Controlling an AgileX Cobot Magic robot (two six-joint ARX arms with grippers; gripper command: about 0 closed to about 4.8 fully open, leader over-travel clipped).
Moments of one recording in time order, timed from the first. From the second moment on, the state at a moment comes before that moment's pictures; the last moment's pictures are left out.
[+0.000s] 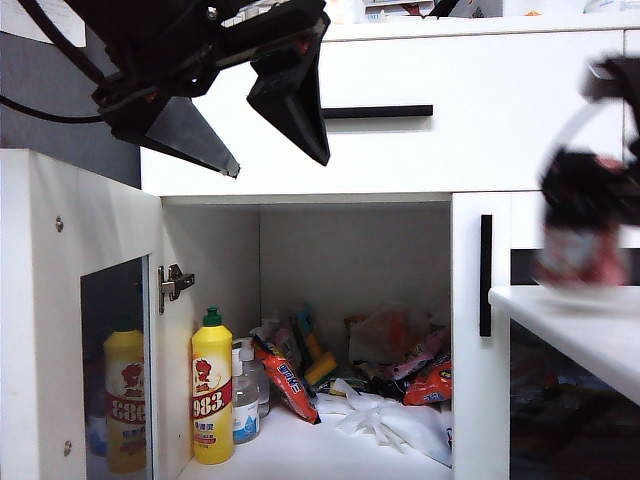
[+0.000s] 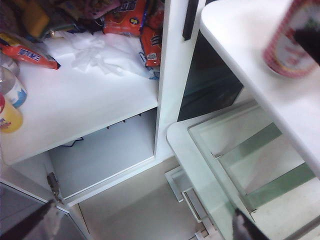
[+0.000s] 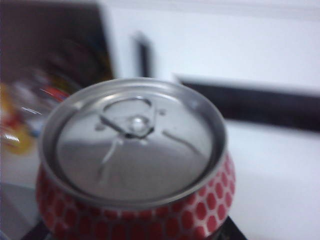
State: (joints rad) left arm -0.90 1.23 0.79 -0.12 -0.24 -0.14; right arm 0.32 1.24 0.28 0.76 0.19 0.07
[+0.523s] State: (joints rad) left arm -0.90 0.99 0.79 -0.24 -0.28 -0.13; right arm 0.44 1.28 0.56 0.60 0.02 0.07
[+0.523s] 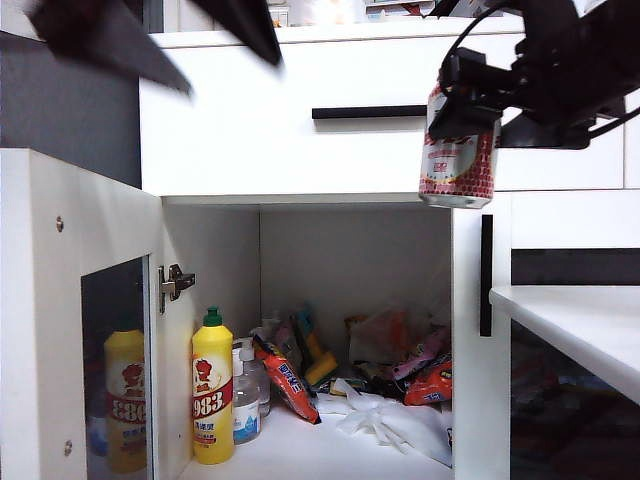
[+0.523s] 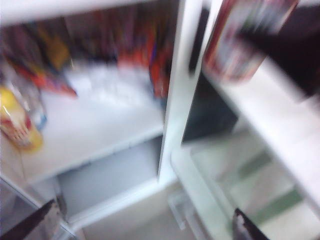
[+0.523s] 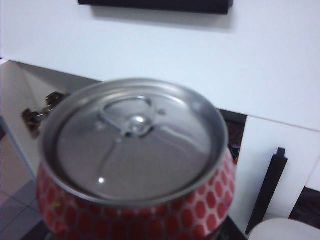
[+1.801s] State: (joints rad) left arm -0.90 0.87 0.76 -0.45 -0.38 -0.15; right arm 0.48 2.10 1.01 0.84 -0.12 0.11
